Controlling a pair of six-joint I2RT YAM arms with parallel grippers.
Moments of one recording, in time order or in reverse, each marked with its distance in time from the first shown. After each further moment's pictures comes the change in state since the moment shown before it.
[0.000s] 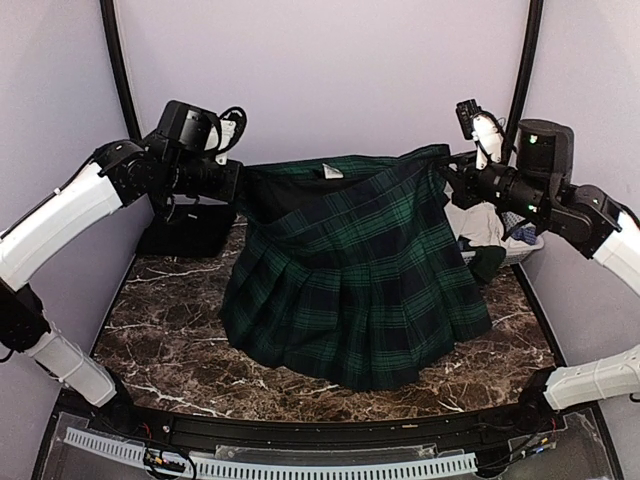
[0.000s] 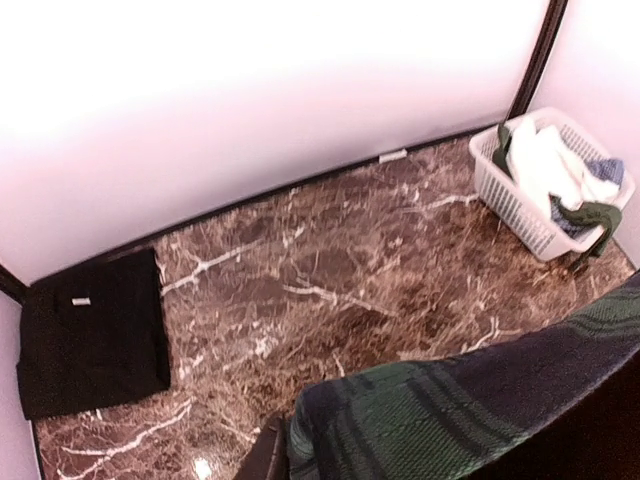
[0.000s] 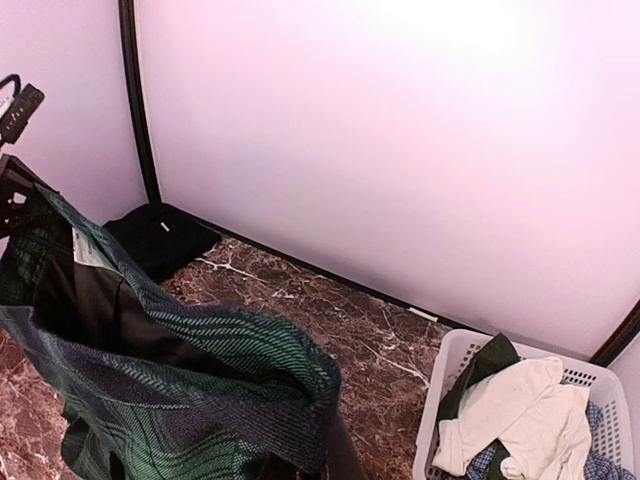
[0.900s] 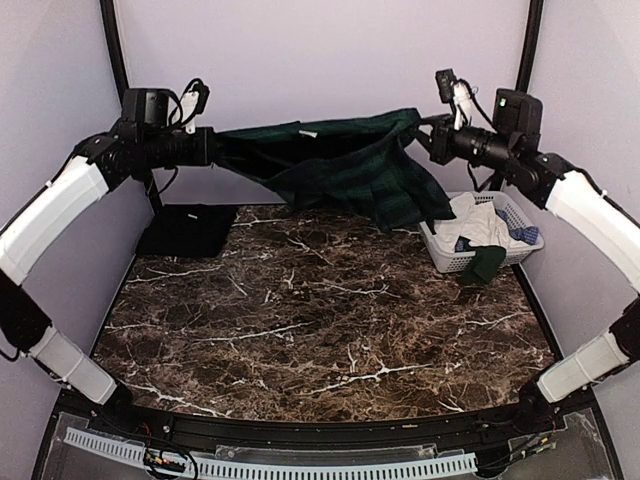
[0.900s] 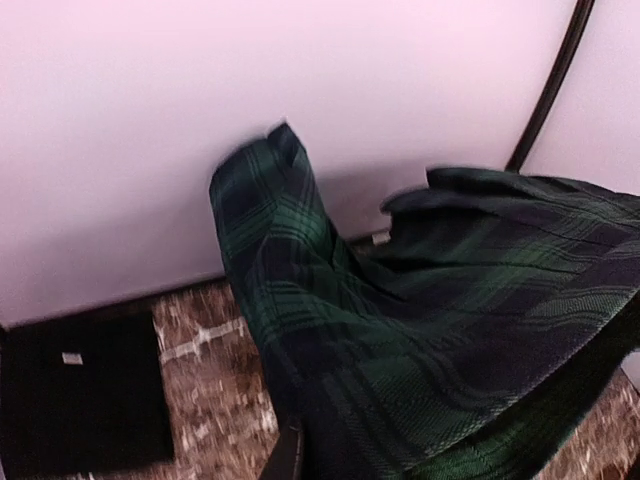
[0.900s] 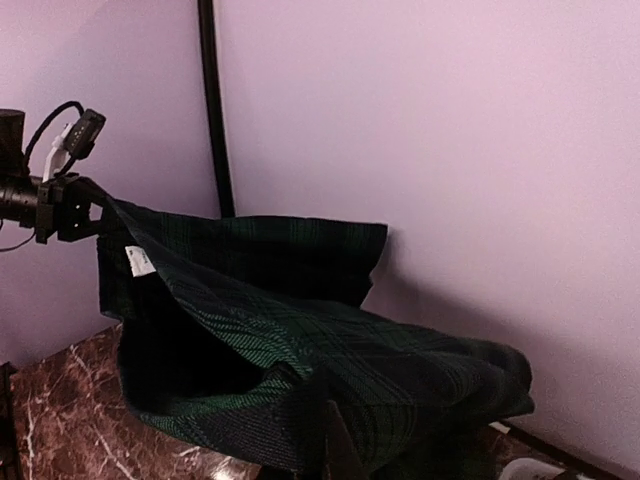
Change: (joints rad) left arm 0.301 0.086 0.098 0.203 0.314 0.028; right arm -0.295 0.374 0.266 0.274 -0.570 0.009
